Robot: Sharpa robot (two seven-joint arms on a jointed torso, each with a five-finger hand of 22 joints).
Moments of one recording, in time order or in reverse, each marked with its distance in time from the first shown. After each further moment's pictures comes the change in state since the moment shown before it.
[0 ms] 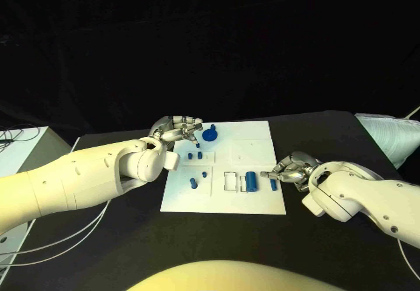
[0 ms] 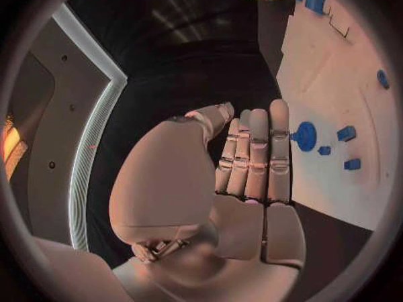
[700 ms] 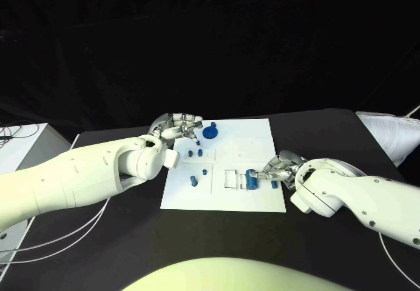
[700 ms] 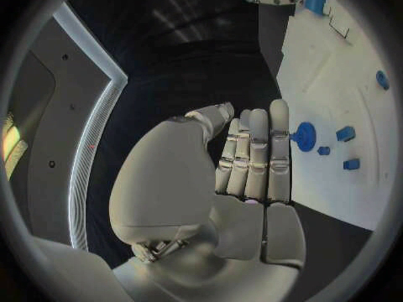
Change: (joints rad) left arm 0.000 -0.005 0.000 0.007 0.000 0.001 -0.001; left_hand 0.000 0.000 0.000 0.000 0.000 0.000 0.000 0.000 0.000 0.000 0.000 0.000 0.001 0.000 0.000 0.000 0.000 0.000 0.000 0.000 0.000 -0.001; right arm -0.014 0.077 0.000 -0.040 -0.037 0.027 -0.037; right_hand -0.006 0.016 -0.028 0.003 0.004 0.000 0.000 0.008 0.001 0.000 0.000 0.000 0.000 0.000 0.000 0.000 0.000 0.000 0.000 0.000 0.017 0.000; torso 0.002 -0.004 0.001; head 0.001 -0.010
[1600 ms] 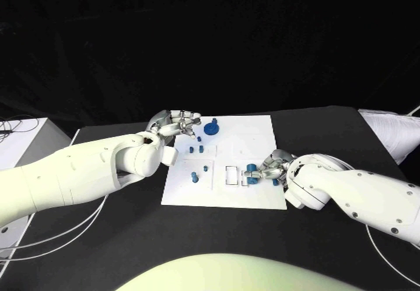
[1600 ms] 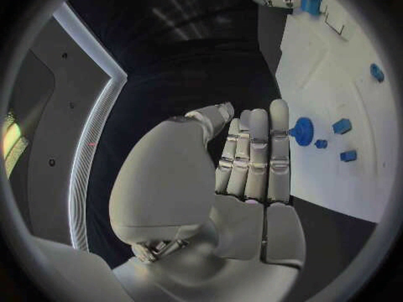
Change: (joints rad) left arm 0.000 -0.010 0.000 0.007 0.000 0.001 -0.004; left_hand 0.000 0.000 0.000 0.000 0.000 0.000 0.000 0.000 0.000 -0.004 -0.004 0.000 0.001 0.000 0.000 0.000 0.001 0.000 0.000 0.000 0.000 0.000; right arm -0.014 0.072 0.000 -0.080 -0.023 0.060 -0.043; right_hand -0.005 0.018 -0.058 -0.003 -0.005 0.007 -0.003 0.025 0.009 -0.004 -0.004 0.000 0.000 0.004 -0.004 0.000 0.000 0.000 0.000 0.000 0.007 0.000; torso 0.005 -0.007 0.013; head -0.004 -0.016
